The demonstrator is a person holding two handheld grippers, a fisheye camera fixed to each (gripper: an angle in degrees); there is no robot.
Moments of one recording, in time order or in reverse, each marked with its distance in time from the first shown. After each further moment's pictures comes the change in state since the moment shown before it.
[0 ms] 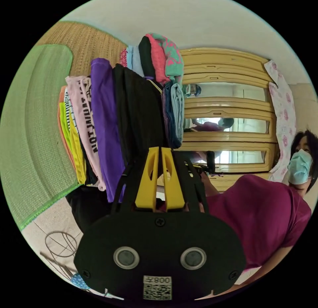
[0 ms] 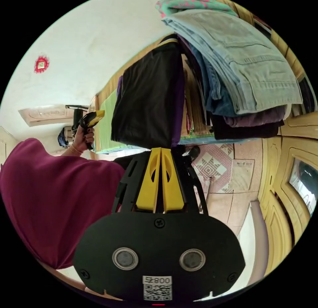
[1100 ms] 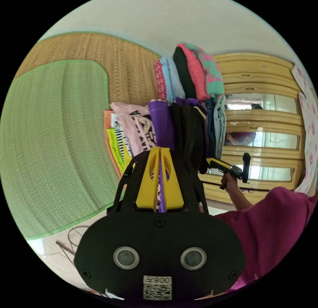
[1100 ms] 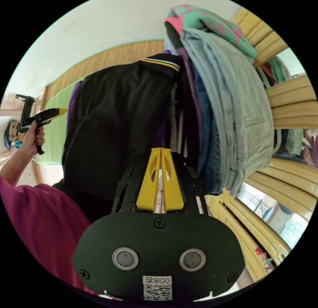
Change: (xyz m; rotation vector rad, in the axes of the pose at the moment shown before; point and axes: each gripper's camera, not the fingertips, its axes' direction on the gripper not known) left arm 0.006 -0.152 0.050 0.032 -0.314 -0.102; right arm -0.181 -0.201 0.062 0.010 0.610 -0.015
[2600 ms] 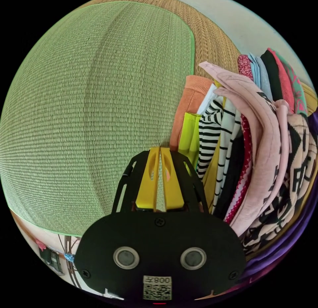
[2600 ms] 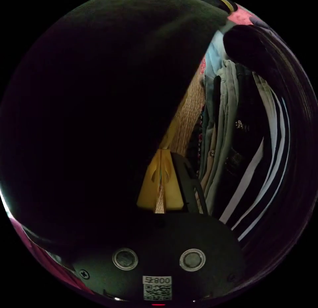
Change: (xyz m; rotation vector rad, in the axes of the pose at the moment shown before) left arm -0.017 -0.014 0.257 -0.043 -0.291 -0.290; right arm -0.060 -0.034 0.189 0.103 -0.112 -0.203
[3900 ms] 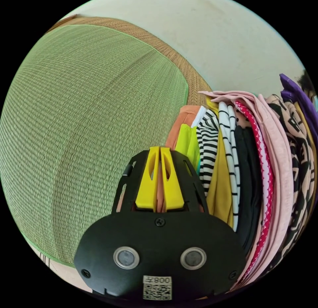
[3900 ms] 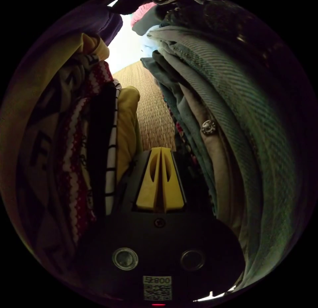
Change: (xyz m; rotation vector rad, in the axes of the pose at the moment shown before) left arm 0.028 0.203 0.035 0.595 0.139 -0.137; right arm 0.054 0.145 0.151 0.408 -0.091 0.380
